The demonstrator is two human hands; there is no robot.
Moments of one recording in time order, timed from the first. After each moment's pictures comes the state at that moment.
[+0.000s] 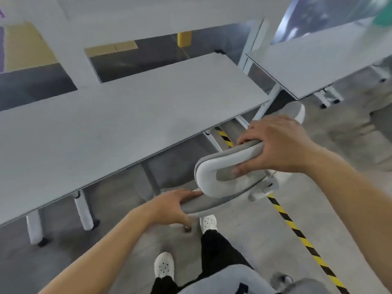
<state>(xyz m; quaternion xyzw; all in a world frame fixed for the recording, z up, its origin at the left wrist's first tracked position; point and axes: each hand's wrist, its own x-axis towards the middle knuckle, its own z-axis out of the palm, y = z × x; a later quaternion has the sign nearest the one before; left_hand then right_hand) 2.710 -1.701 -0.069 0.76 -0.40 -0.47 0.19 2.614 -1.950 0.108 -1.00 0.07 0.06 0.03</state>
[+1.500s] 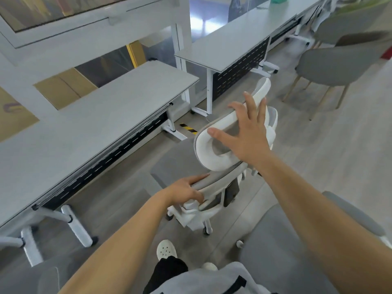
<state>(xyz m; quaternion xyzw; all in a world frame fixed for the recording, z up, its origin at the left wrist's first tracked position) 2.419 -1.730 -0.051 0.74 -0.40 -0.51 0.18 2.284 -1.893 0.035 -0.85 0.38 -0.27 0.24</state>
